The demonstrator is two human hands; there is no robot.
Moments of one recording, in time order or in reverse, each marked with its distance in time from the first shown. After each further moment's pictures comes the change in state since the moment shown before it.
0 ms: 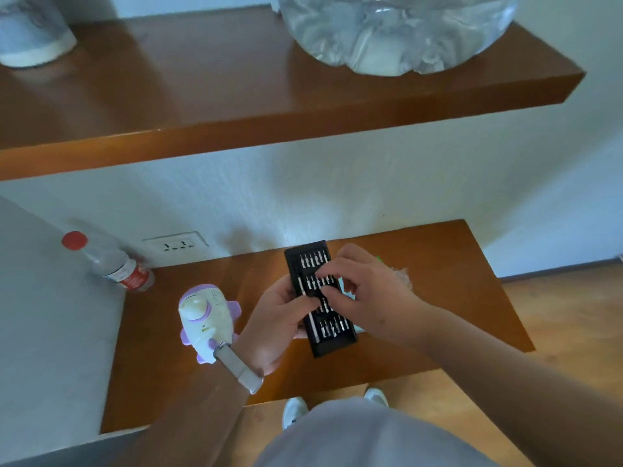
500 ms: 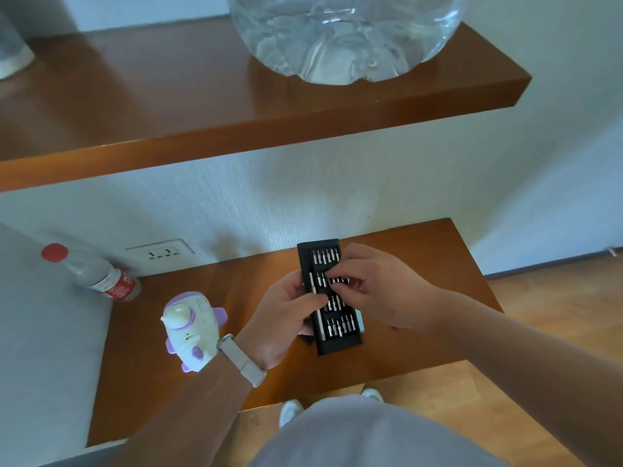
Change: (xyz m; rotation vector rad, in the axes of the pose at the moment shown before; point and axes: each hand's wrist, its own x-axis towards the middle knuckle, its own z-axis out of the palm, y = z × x) left_hand 0.012 0.009 0.030 0.024 -0.089 -0.006; right_hand -0.005 0.034 -0.034 -0.075 -0.095 -0.085
